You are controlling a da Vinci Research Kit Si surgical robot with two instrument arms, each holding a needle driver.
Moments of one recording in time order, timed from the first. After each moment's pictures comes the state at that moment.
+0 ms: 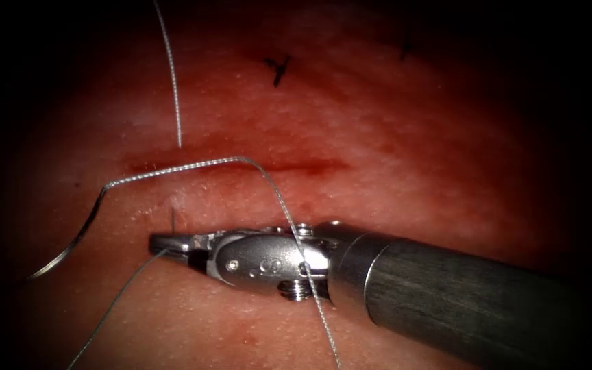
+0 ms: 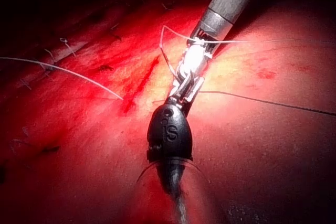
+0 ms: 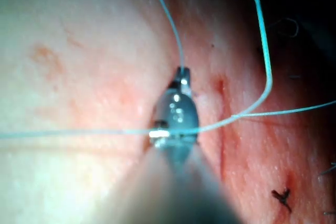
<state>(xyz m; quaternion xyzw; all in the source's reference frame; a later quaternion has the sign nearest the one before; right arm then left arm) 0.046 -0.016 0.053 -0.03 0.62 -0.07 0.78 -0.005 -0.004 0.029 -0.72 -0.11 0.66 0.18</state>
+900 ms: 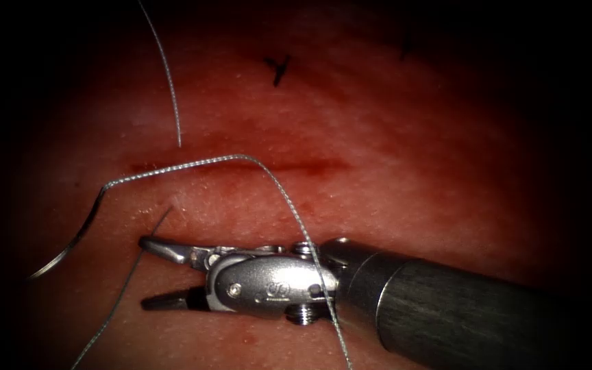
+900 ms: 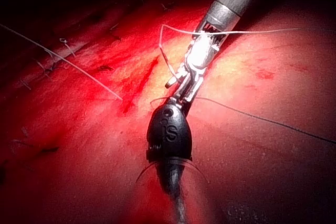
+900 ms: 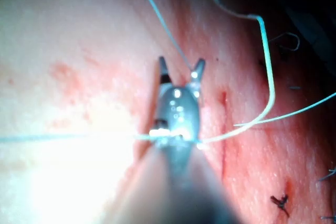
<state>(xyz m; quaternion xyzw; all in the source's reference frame) 0.046 -0.013 0.052 -0.01 0.64 -0.06 0.76 -0.005 -0.004 0.029 -0.72 -0.11 0.66 0.18</state>
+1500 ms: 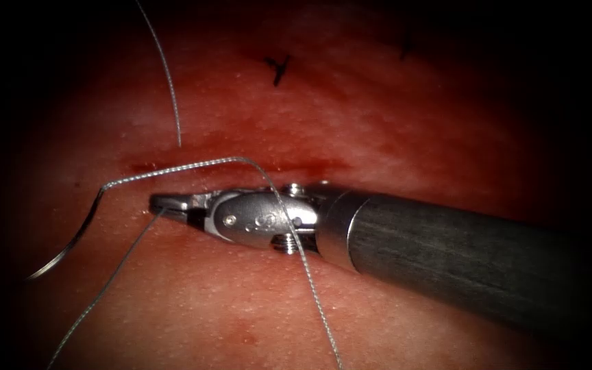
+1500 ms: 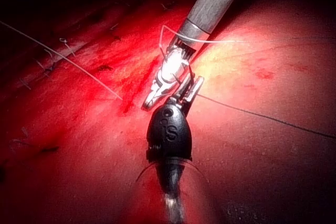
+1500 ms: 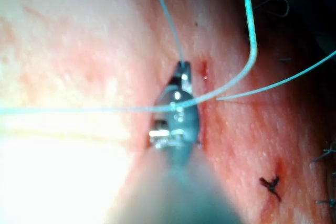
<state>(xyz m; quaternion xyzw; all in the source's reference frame) 0.047 -0.011 0.061 -0.04 0.62 -0.06 0.78 -0.005 -0.004 0.029 -0.72 -0.11 0.66 0.18</state>
